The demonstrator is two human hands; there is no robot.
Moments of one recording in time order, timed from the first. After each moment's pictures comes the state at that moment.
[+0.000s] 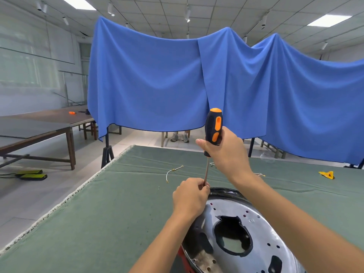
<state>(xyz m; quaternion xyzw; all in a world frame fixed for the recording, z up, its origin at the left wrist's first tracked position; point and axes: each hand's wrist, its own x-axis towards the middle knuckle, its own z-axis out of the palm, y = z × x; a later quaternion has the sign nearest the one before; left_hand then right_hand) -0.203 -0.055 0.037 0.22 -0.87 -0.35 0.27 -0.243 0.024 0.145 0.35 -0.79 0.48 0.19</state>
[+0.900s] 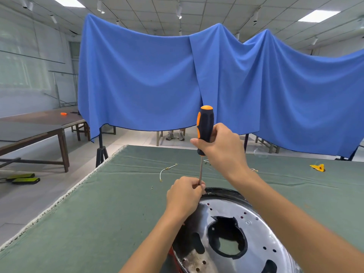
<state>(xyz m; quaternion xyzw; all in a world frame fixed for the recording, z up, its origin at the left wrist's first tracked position) -0.204 -0.054 0.036 0.19 -0.87 -0.38 0.25 -0.247 0.034 0.146 0.33 -0.81 0.46 0.19</state>
